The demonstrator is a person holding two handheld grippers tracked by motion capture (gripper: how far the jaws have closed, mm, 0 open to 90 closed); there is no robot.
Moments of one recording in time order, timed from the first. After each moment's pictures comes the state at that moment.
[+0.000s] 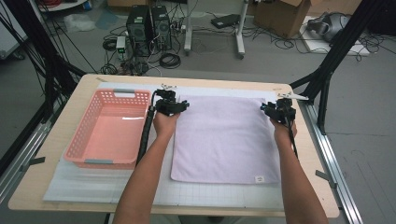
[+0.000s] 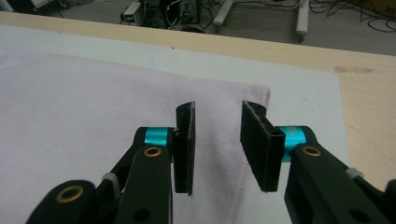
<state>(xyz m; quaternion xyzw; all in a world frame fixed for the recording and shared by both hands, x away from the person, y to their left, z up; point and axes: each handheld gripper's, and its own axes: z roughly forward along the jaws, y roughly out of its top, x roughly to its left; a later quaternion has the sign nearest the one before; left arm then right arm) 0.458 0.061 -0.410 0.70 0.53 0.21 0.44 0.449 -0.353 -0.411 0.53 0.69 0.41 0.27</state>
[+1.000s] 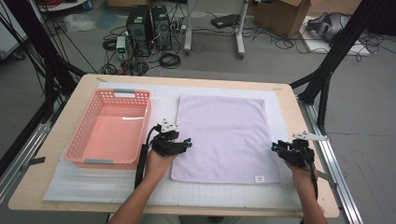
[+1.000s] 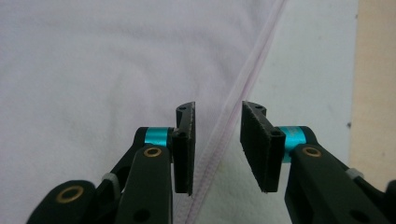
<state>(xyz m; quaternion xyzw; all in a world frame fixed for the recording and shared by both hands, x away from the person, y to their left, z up) 0.341 0.066 -0.436 0.76 0.44 0.15 0.45 0.313 -0.374 -0.435 0.53 0.73 0.38 0.21</state>
